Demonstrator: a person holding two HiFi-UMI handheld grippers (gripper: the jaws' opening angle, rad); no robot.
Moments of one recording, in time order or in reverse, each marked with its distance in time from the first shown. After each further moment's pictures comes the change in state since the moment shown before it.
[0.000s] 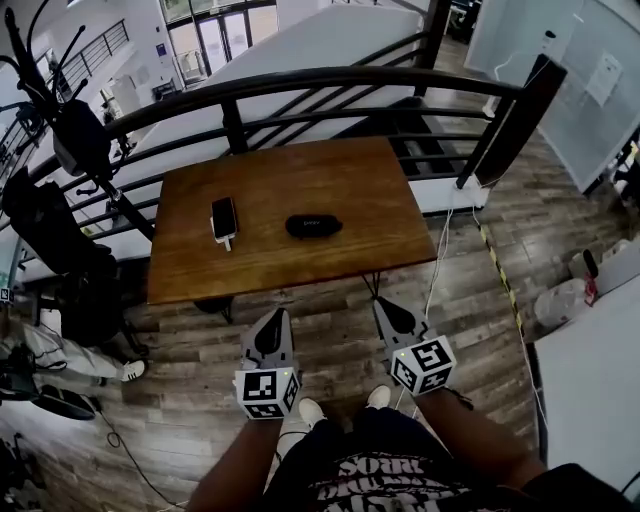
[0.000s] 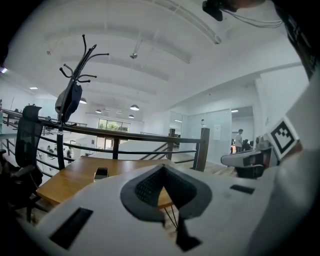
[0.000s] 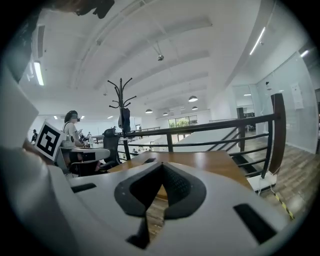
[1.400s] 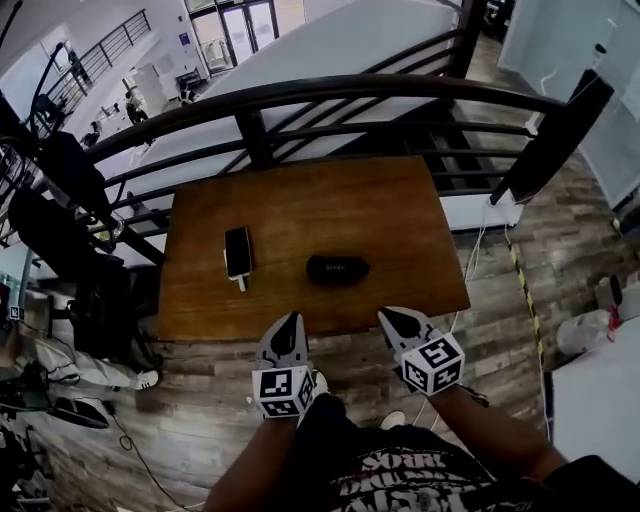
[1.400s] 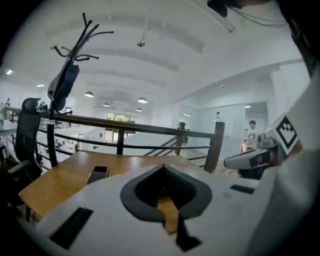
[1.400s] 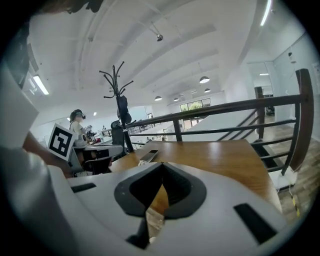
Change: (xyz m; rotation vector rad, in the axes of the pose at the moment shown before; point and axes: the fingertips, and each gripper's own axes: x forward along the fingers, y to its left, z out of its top) left arm 0.172 0.076 -0.008 -0.049 0.091 0.088; right arm 0.171 -0.074 0.001 0.041 0.184 0.182
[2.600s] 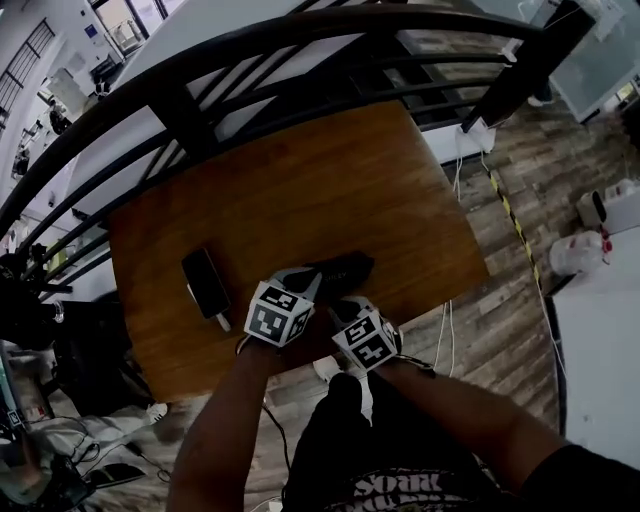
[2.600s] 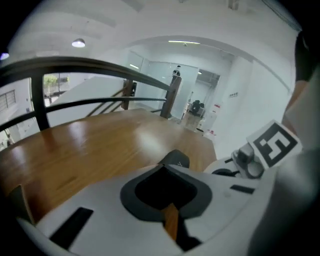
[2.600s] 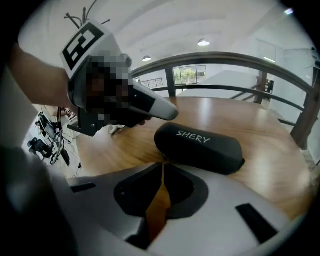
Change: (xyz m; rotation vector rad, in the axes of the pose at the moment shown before) left arm 0.246 0.034 -0.097 0.225 0.590 -0.686; right arm 0.247 -0.033 -0.117 -0.002 0.448 -0.123
